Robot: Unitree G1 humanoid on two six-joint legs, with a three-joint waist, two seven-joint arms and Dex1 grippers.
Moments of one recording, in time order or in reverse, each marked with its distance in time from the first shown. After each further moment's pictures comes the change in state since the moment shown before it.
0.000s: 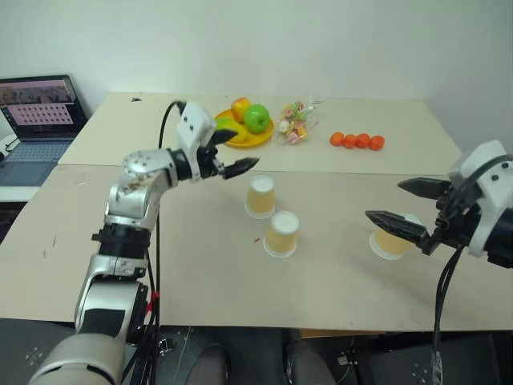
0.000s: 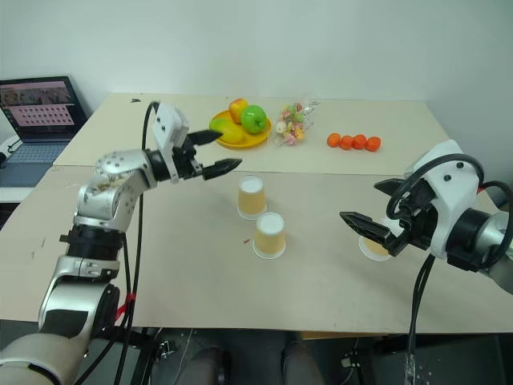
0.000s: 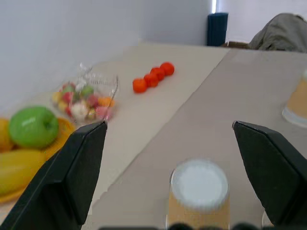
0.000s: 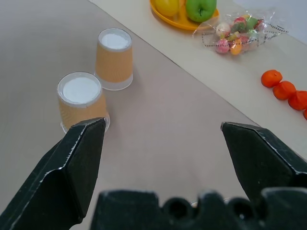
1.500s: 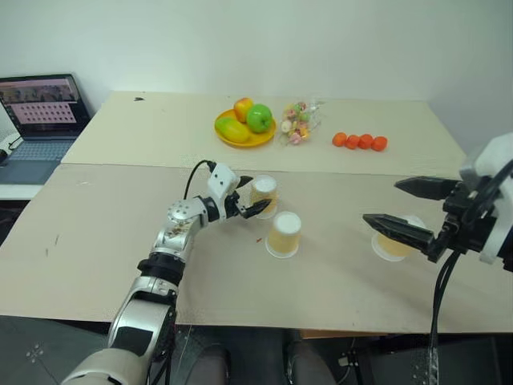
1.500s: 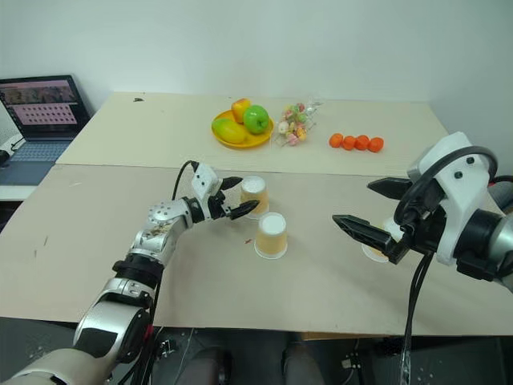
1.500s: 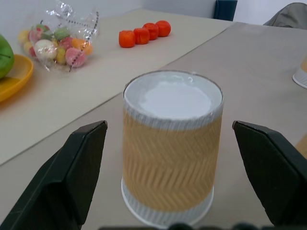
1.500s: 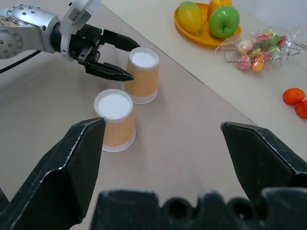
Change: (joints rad) left arm 0.028 -0.233 -0.057 0.410 0.118 -0.409 0.055; right arm 0.034 -0.081 -0.153 -0.043 0.301 0.051 -0.134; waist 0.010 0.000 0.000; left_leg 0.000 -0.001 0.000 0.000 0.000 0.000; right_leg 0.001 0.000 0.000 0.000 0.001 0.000
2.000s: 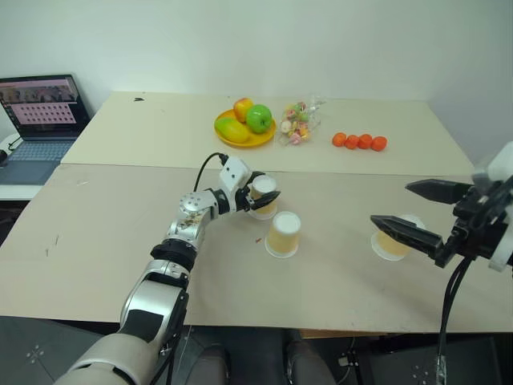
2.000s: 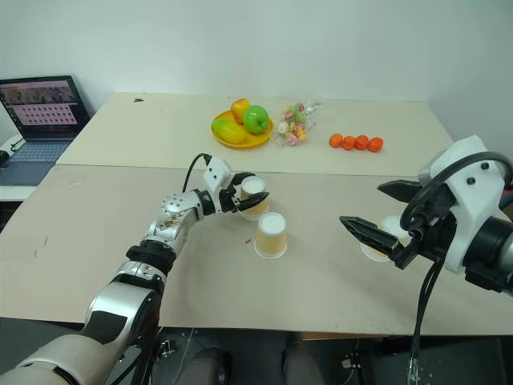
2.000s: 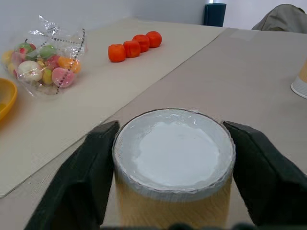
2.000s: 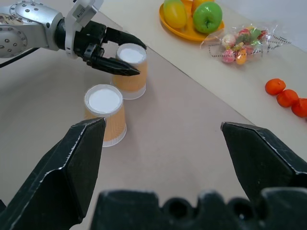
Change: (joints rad) left arm -0.100 -0.045 0.001 0.177 0.026 -0.102 -0.017; right arm 0.095 -0.011 -0.090 -0.036 0.067 0.000 -0.065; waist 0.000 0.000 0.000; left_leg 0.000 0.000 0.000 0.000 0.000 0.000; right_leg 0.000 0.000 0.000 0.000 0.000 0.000
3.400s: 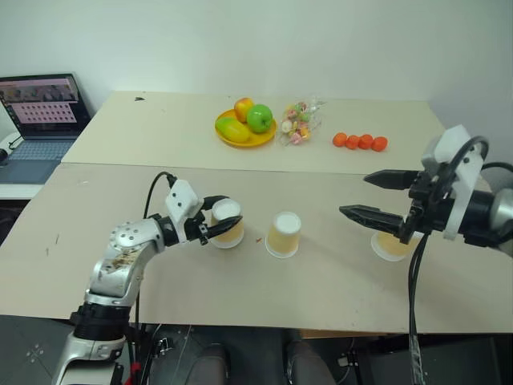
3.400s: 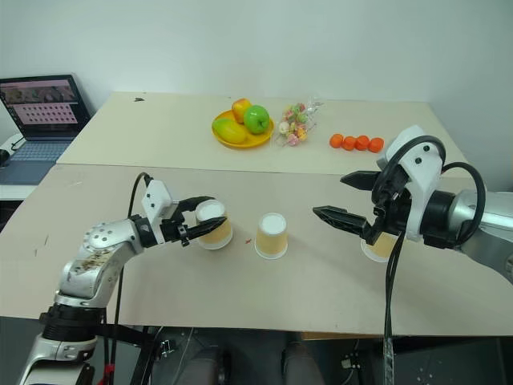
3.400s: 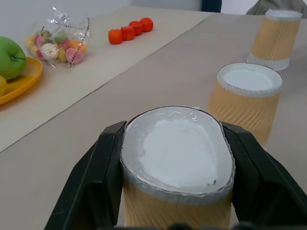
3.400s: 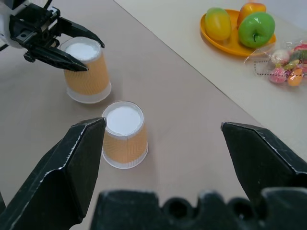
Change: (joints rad) left arm 0.525 0.273 0.056 -0.982 -0.181 0.475 0.001; right arm -0.319 0.026 0.488 0.204 -0.289 -0.158 0.257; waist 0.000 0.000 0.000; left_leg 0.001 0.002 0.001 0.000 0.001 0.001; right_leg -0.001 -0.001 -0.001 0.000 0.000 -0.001
